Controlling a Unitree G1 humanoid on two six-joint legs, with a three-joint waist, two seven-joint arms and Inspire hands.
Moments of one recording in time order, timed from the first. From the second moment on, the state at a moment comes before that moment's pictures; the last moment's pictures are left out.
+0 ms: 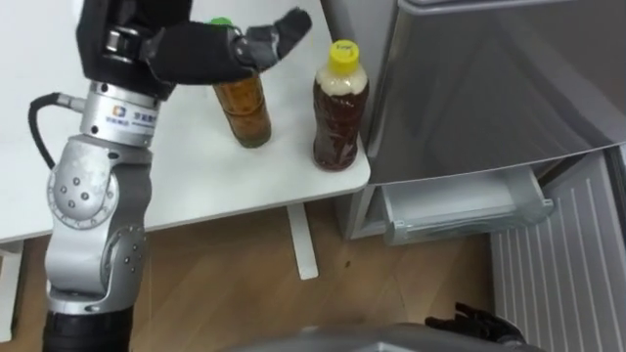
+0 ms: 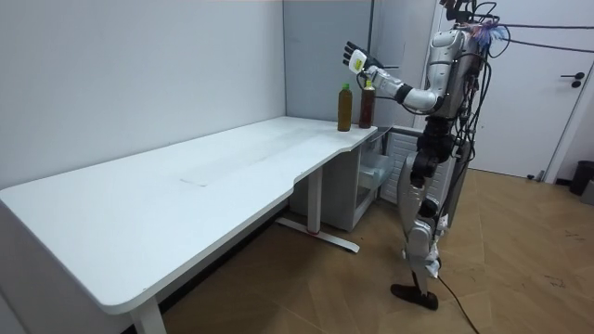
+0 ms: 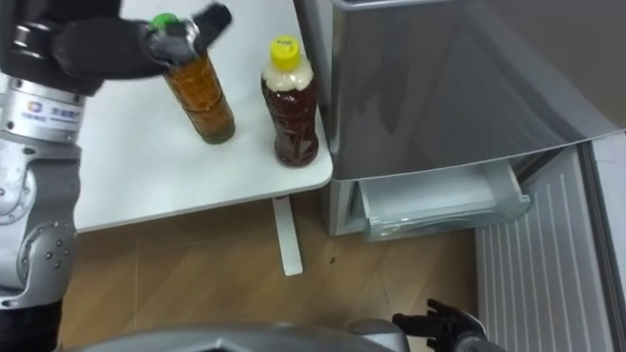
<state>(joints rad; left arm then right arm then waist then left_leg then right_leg) 0.06 0.28 0.00 -0.46 -0.38 -0.06 -0.28 0.06 -0.26 -0.10 1.30 0.10 -0.04 0.24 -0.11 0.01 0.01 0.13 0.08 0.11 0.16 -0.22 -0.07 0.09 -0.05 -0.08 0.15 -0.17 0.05</state>
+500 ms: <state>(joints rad) 0.06 0.28 -0.06 -0.42 -0.38 0.03 -0.42 0.05 -0.26 -0.10 1.31 0.11 -0.03 0.24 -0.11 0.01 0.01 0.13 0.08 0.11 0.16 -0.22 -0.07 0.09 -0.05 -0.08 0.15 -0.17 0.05</state>
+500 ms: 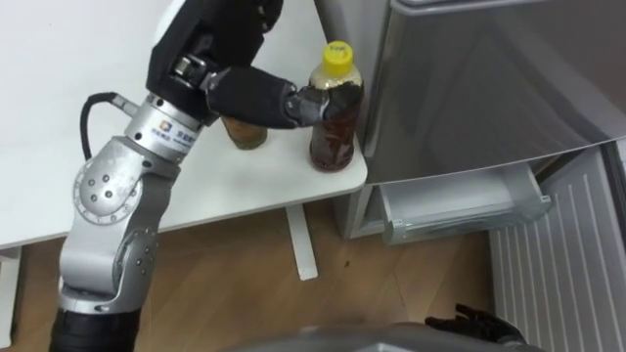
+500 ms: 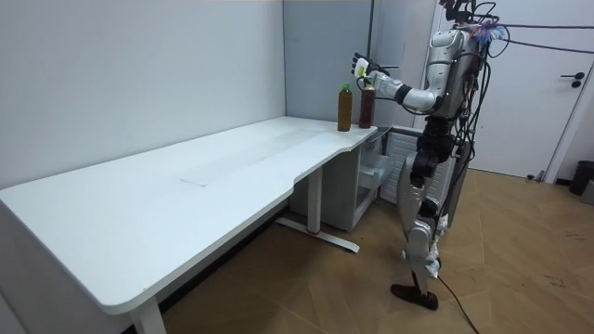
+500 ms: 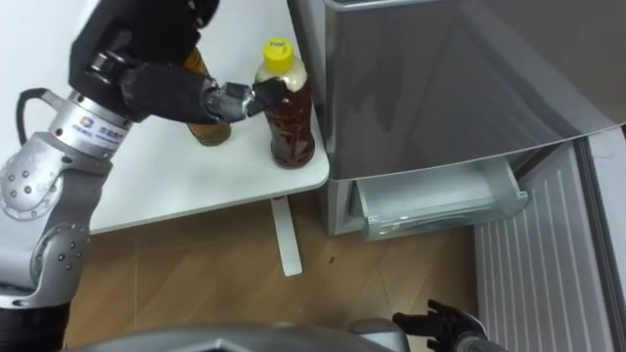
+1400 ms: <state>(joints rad) 0.14 0.26 -0.12 -0.26 -0.38 0.10 -0.46 0.06 -0.26 -0.07 1.27 0.11 0.02 0.22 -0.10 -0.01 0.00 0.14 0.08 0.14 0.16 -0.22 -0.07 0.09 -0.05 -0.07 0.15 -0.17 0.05</state>
